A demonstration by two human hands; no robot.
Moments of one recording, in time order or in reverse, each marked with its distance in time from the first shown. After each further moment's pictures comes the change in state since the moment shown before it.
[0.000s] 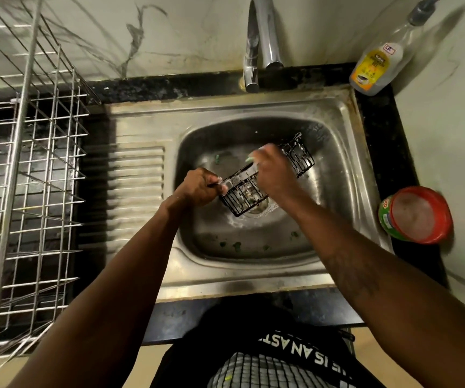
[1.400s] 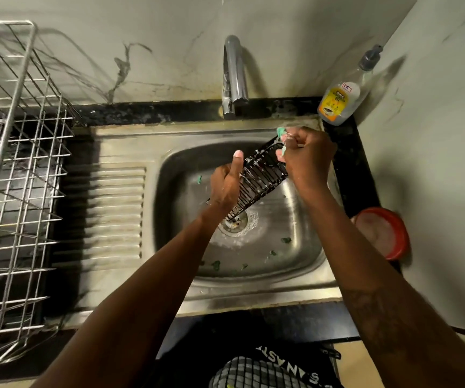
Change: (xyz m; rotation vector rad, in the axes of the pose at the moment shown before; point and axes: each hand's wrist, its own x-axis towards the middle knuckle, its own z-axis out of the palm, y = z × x) left_hand 0.019 0.145 0.041 -0.786 0.439 -0.020; right_hand 0.024 0.031 -0.125 0.463 0.432 0.512
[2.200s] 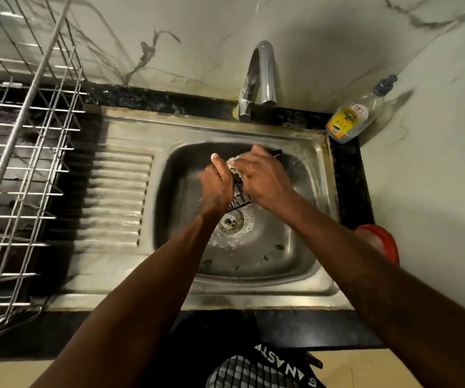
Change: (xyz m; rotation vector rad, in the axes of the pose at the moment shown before) left_hand -0.007 0.001 -0.031 0.233 0.323 0.047; right_hand -0.038 -0.027 0.045 -0.553 -0.465 -0.882
